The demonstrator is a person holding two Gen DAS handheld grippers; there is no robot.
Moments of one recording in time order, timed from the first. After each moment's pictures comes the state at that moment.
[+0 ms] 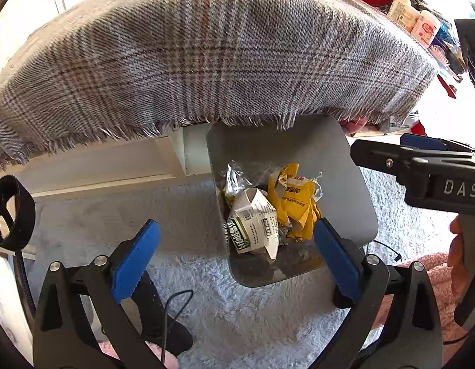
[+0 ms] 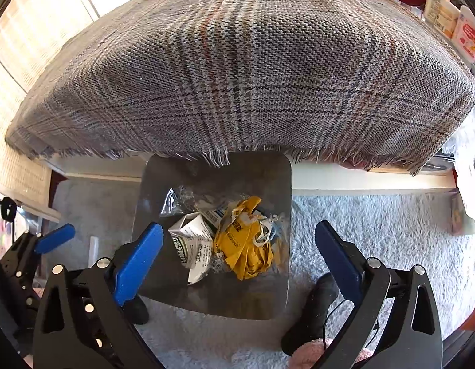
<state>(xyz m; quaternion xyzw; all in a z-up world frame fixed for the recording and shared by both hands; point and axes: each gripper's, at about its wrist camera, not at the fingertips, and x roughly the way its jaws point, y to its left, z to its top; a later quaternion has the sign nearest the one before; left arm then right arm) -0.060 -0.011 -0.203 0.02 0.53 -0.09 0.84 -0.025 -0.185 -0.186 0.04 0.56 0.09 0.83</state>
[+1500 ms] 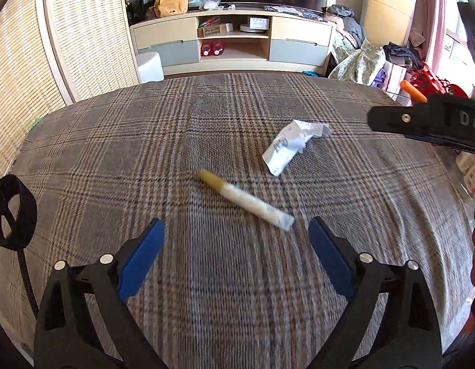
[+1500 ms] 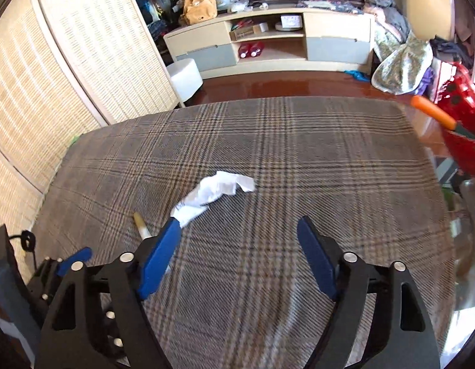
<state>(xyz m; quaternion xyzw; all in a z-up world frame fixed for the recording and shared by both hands) 0.256 0.010 -0.077 0.01 0.43 -0.03 0.90 0.314 -0.165 -0.051 0.08 0.46 0.14 0.87</state>
